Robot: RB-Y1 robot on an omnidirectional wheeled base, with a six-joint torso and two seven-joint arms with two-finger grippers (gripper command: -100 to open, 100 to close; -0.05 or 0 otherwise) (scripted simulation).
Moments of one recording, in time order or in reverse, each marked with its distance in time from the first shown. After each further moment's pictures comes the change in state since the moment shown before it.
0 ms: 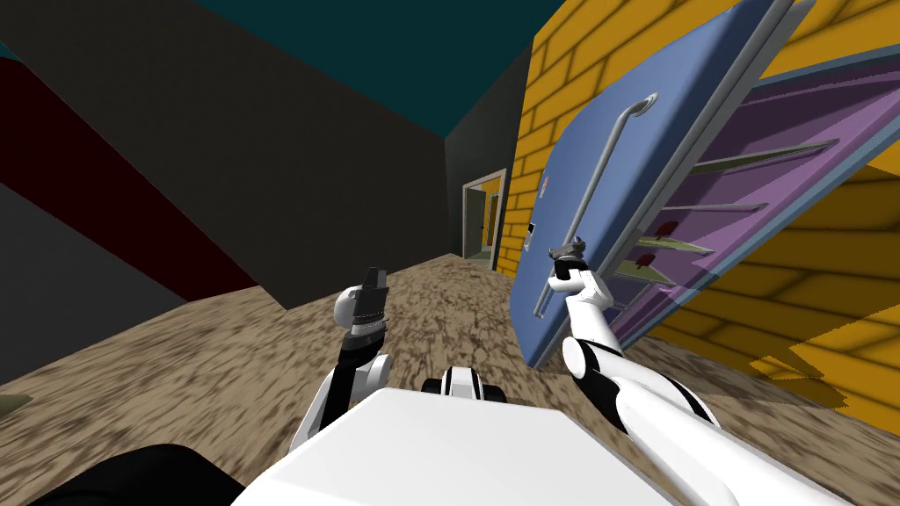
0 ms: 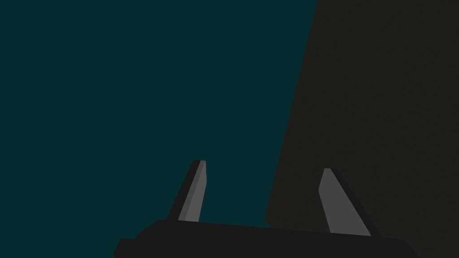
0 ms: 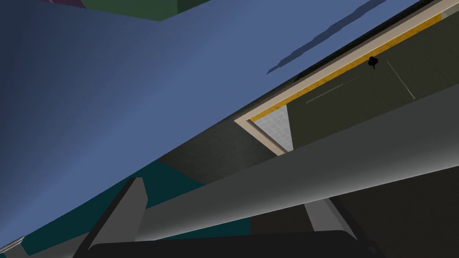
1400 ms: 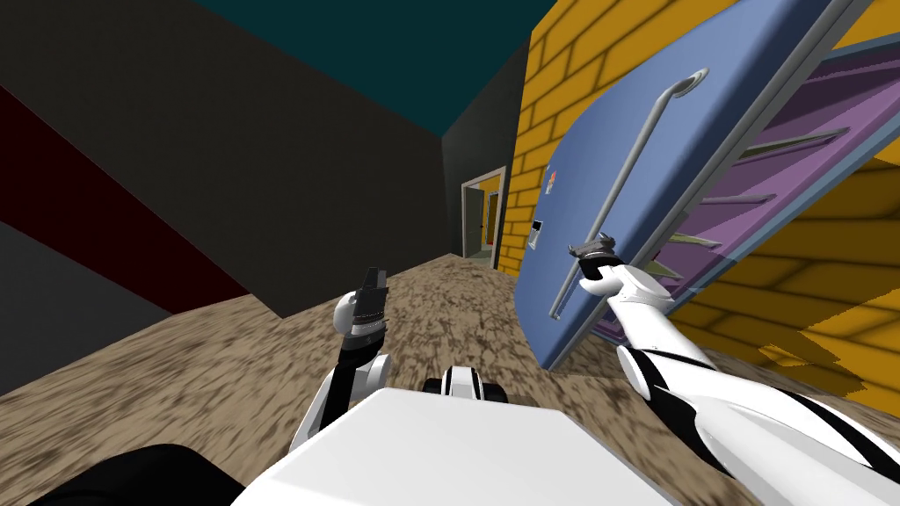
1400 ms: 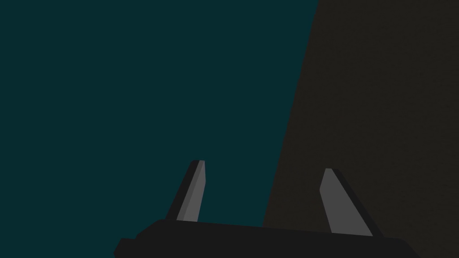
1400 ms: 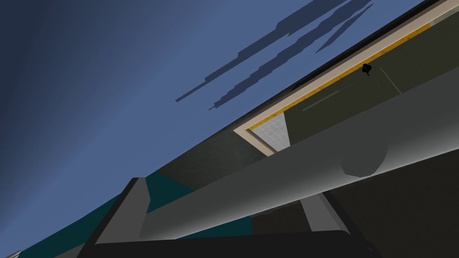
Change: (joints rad) left arm 0.000 0.000 0.000 0.000 0.000 0.000 0.000; right arm 0.061 -0.330 0.186 0.155 -0.054 -0.009 -0.336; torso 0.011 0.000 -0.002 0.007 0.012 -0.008
